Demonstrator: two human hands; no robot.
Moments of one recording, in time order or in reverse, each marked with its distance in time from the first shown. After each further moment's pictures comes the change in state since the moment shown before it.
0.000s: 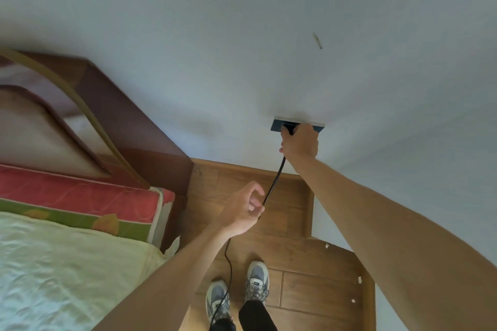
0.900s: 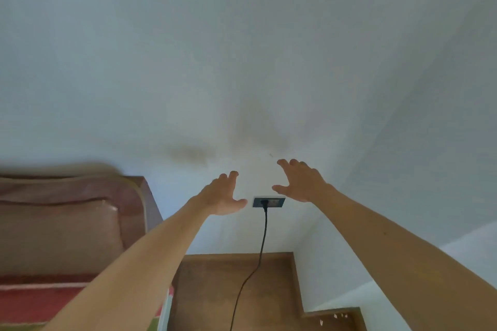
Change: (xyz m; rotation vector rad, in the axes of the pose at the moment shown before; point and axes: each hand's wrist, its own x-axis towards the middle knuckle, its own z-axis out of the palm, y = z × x) left_hand -0.103 0.186 -0.214 0.630 0.069 0.235; right_hand -0.182 -0.153 -0.210 -0.873 -0.038 -0.502
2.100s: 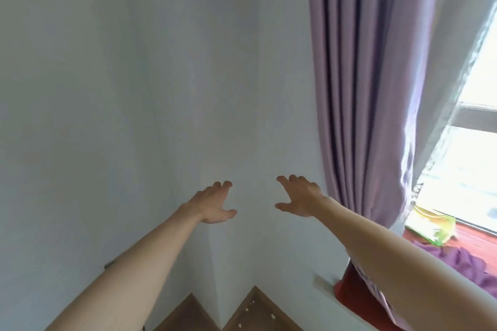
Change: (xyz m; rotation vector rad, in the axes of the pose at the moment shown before) left_hand -0.217 0.394 0.060 0.452 -0.032 0.762; right_hand -0.532 0.174 -0.040 0.039 0.228 0.729
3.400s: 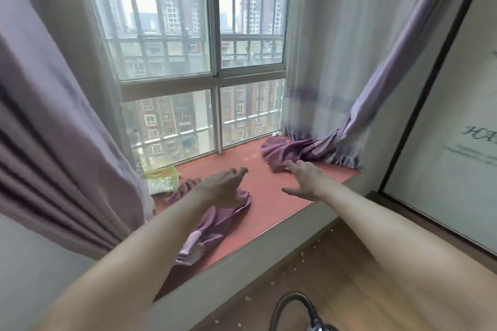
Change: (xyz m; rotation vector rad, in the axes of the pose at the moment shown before) left_hand -0.030 0.464 0.066 0.123 -0.171 1.516; right_hand -0.448 0.143 -0.022 0.008 0.008 1.351
